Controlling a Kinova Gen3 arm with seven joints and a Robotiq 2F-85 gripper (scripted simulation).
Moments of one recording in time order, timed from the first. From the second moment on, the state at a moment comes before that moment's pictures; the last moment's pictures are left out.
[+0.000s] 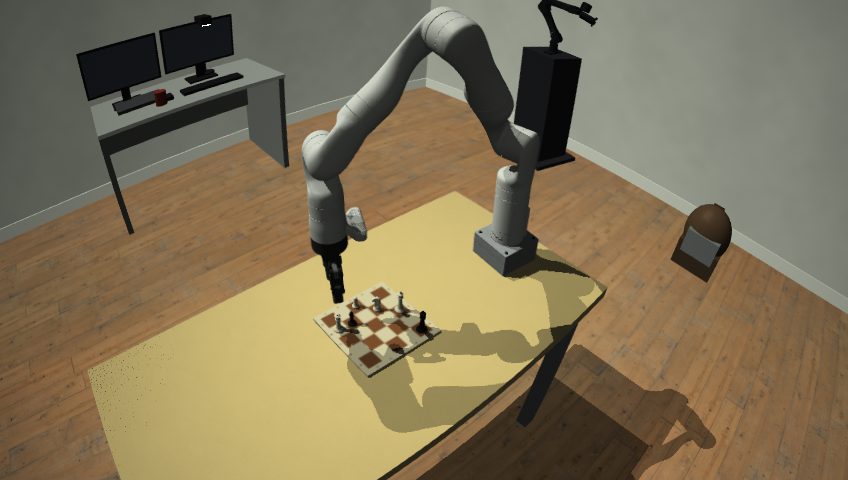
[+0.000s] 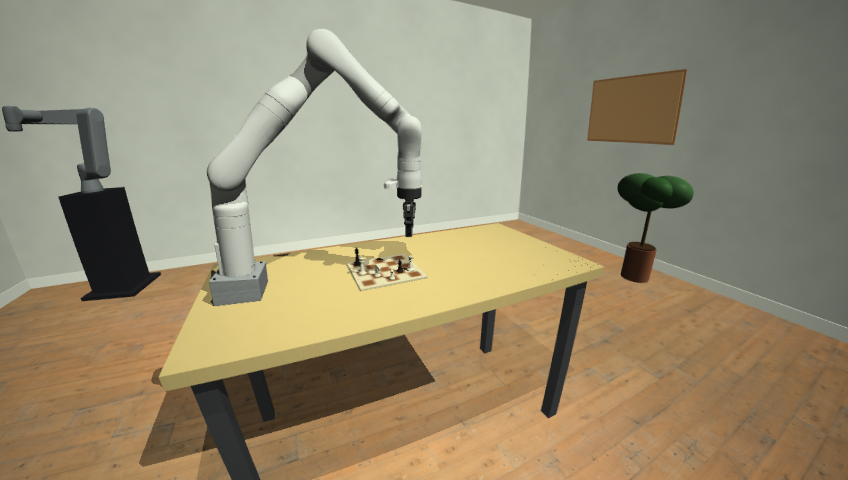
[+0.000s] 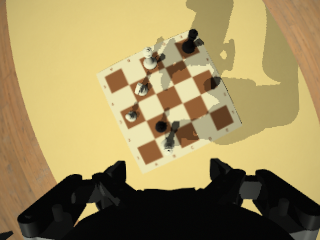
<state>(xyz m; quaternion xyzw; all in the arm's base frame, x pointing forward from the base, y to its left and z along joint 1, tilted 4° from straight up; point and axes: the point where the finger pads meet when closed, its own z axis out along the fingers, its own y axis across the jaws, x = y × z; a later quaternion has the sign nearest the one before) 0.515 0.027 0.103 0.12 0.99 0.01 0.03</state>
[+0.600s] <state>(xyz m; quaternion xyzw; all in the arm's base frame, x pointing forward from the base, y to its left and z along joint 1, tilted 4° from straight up) 0.517 0.028 0.096 0.29 0.96 0.01 0.03</state>
